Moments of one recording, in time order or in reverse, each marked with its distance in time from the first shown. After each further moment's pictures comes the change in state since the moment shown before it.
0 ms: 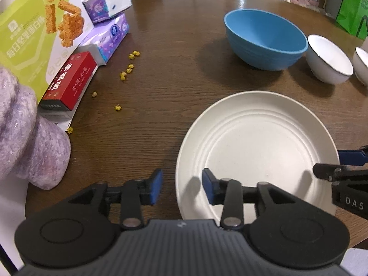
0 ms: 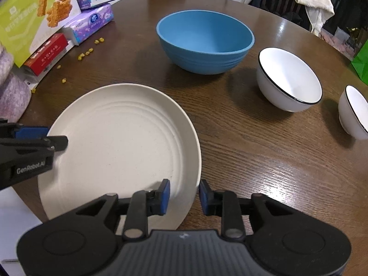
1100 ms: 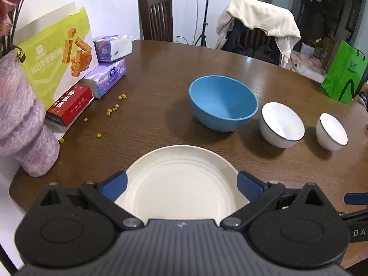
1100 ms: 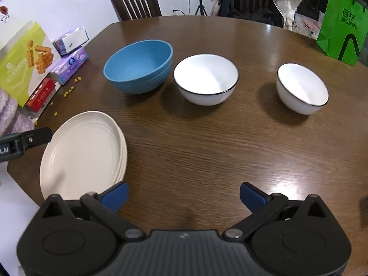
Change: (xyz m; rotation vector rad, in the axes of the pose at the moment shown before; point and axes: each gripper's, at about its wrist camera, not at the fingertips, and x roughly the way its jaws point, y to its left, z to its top) left arm -0.091 -0.068 -0.002 -0.215 -0.235 -0.052; right arm -0.074 -0.127 -0.036 0.131 -0.087 0.066
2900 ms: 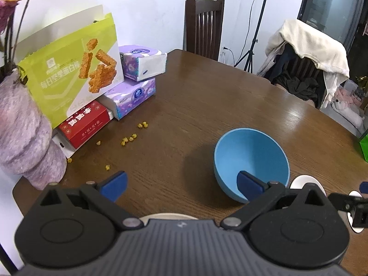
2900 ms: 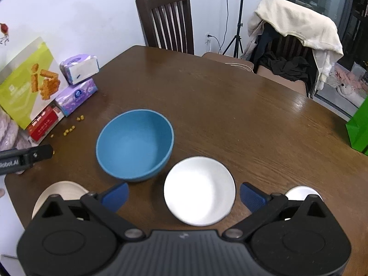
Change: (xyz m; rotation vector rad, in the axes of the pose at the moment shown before) left arm 0.054 -0.002 0.108 -0.224 -0.003 0.166; right arm 0.022 -0.014 0.185 -0.244 -0.069 0.058
